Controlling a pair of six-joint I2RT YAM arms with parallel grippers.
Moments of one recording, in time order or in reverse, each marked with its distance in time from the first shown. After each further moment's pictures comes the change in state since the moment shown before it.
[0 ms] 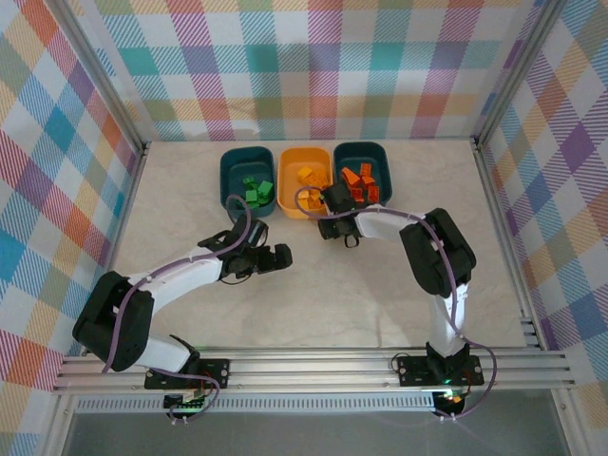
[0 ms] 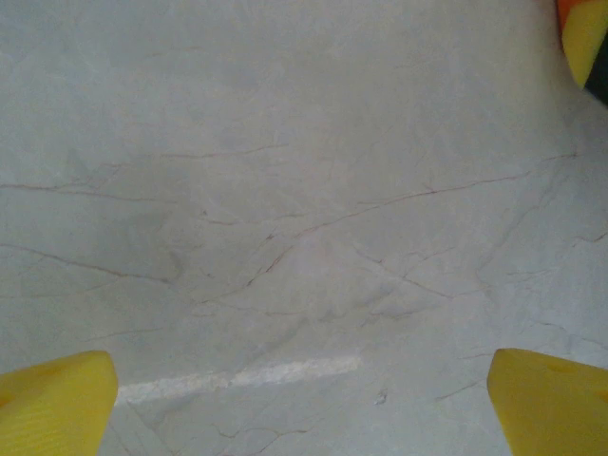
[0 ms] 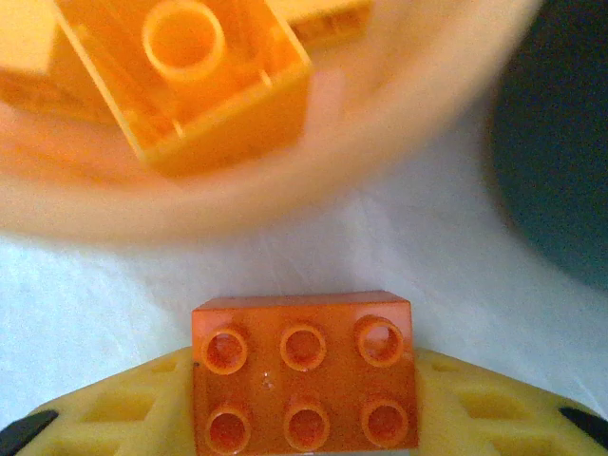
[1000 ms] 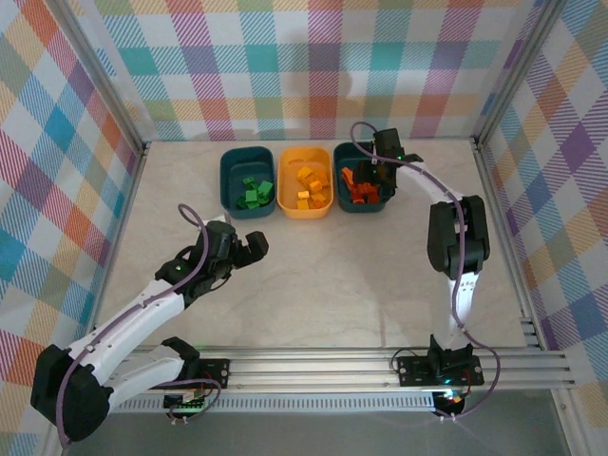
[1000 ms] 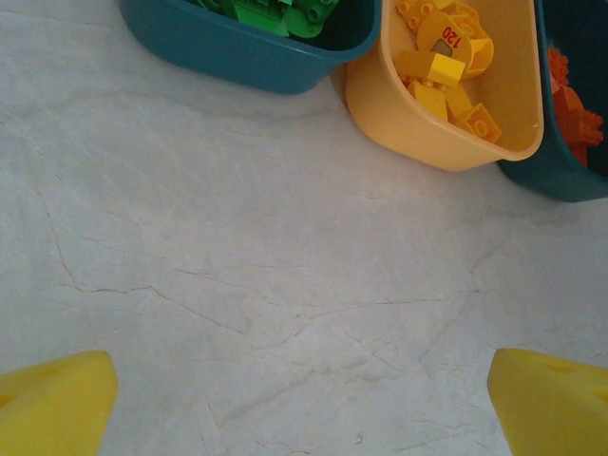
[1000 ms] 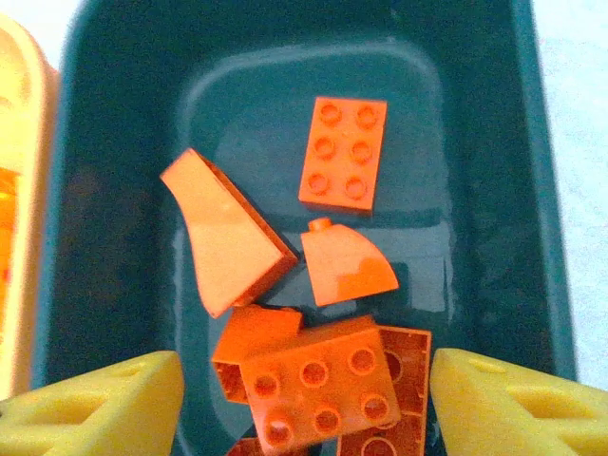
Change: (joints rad) left arm 0.031 -0.427 -0.104 -0.031 -0.236 -0.076; right arm -0.333 0.105 0.436 -0.200 -0.145 0.116
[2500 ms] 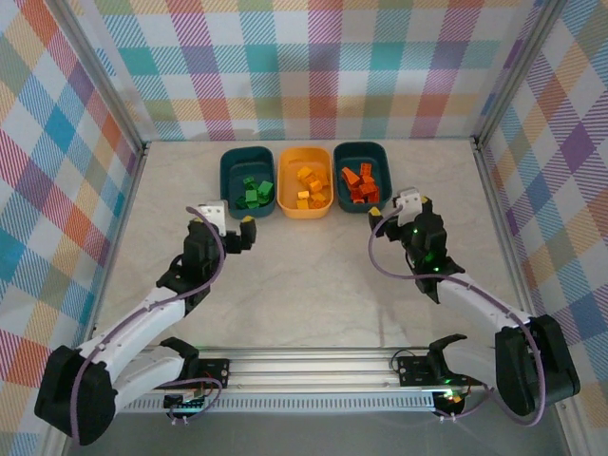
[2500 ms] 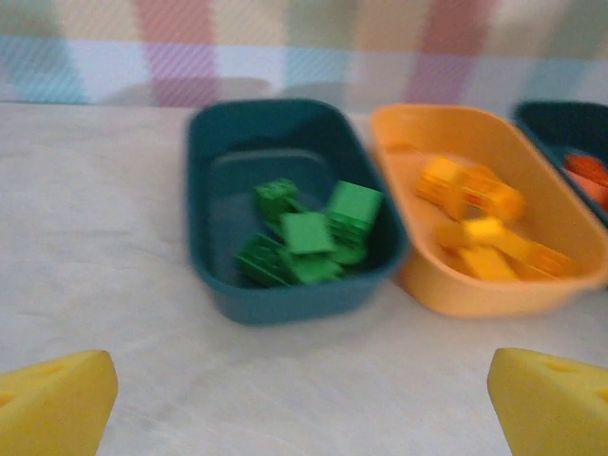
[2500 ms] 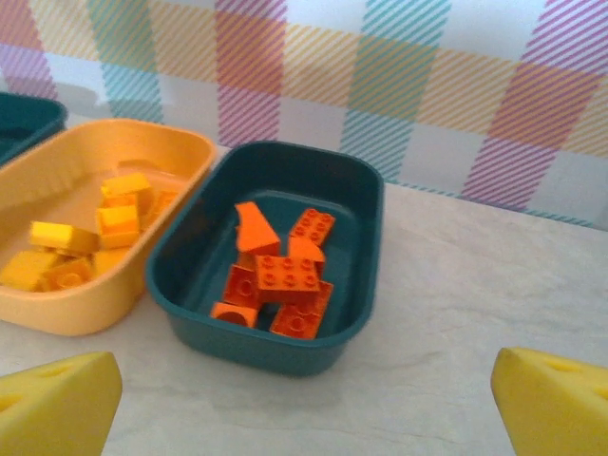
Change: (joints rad) left arm 0.122 0.013 -0.180 0.585 -0.191 0.589; right arm 0.060 -0.925 -1.216 0.940 0.124 -0.397
